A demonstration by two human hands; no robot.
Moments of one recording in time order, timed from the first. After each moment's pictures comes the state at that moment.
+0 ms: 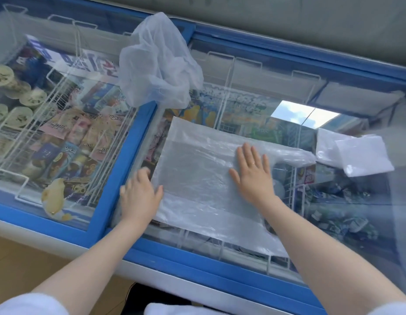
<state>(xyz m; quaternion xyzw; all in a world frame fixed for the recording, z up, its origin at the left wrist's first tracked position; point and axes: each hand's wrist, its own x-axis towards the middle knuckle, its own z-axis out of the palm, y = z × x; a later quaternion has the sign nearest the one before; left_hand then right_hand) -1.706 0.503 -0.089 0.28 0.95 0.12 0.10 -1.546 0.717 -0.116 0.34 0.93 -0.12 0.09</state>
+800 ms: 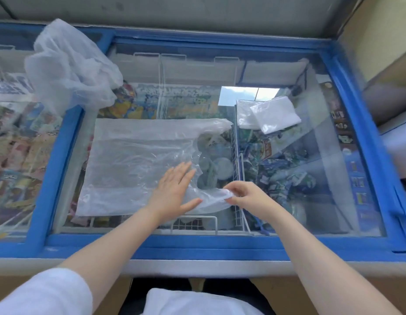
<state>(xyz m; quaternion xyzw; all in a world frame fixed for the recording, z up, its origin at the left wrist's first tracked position) -1.570 0.584 -0.104 0.67 0.71 0.11 0.19 -1.360 0.696 -0.072 0.41 0.71 -0.58 0.03</state>
